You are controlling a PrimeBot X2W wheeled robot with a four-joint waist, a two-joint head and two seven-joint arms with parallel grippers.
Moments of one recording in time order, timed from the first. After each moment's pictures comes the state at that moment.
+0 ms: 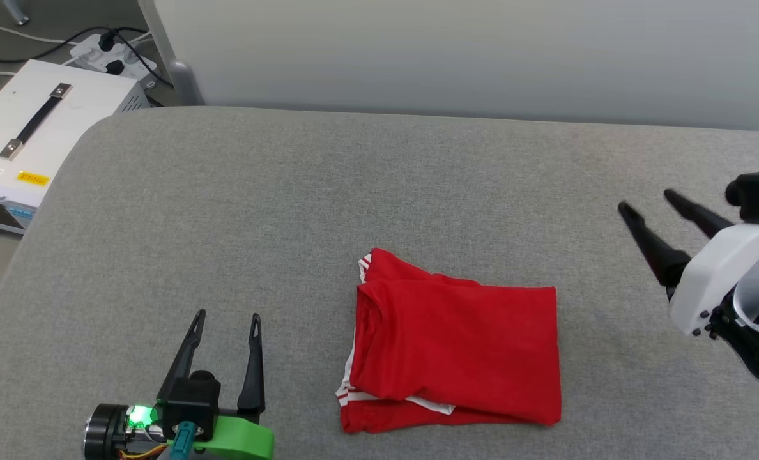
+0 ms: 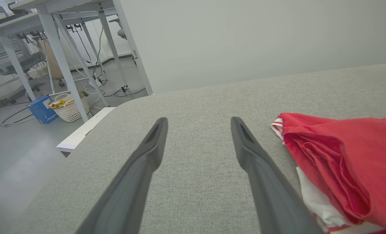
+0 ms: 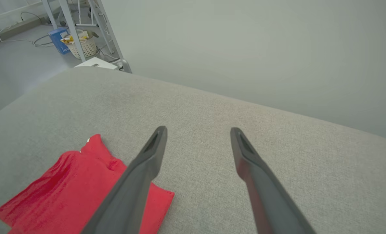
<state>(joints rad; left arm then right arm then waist) 0.07 0.16 -0.16 0.06 -0.01 0.11 -0.26 -0.32 -0.45 0.19 0.00 0.57 0.13 0.35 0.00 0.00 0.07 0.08</state>
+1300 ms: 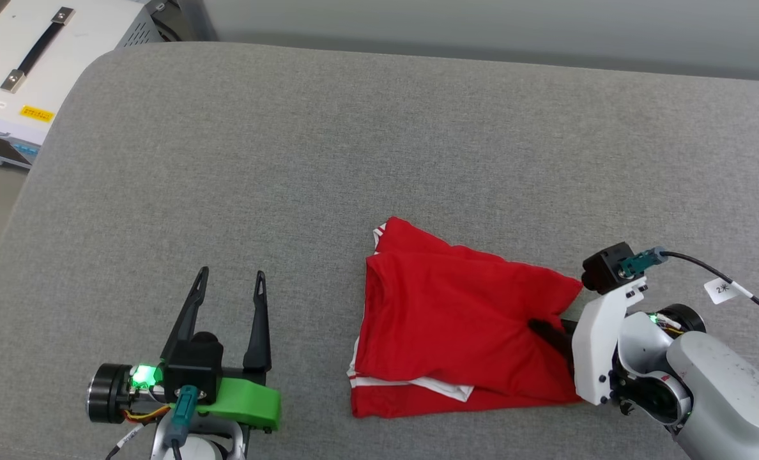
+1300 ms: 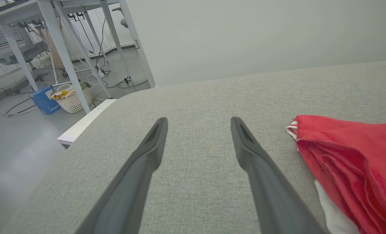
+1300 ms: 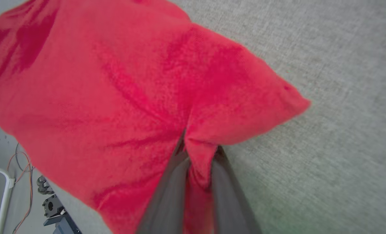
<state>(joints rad) -0.03 0.14 -0.16 0.06 -0.01 0.10 -0.26 -0.44 -0.45 0.68 0.35 0.86 0.13 0.43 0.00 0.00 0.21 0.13</state>
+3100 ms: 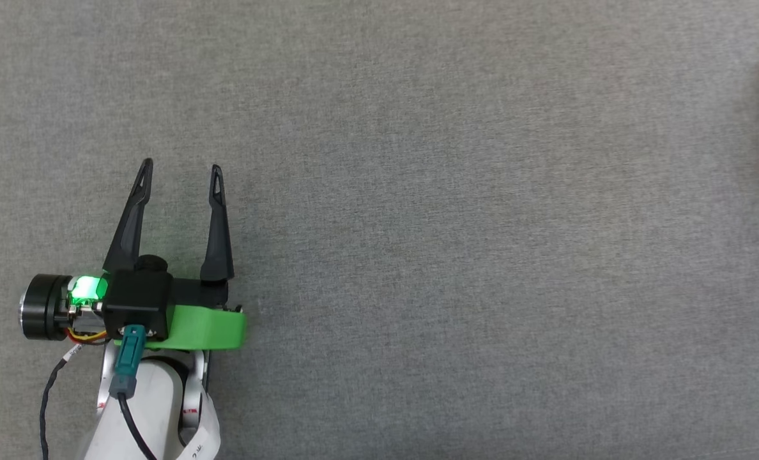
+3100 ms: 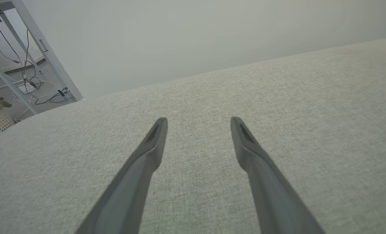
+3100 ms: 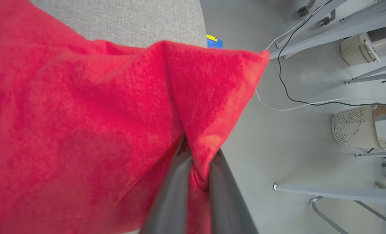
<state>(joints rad) -0.20 0.21 -0.12 -0.07 -0.01 0.11 -0.26 -0.81 -0.97 0.37 0.68 0.57 0.13 0.29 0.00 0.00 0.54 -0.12</state>
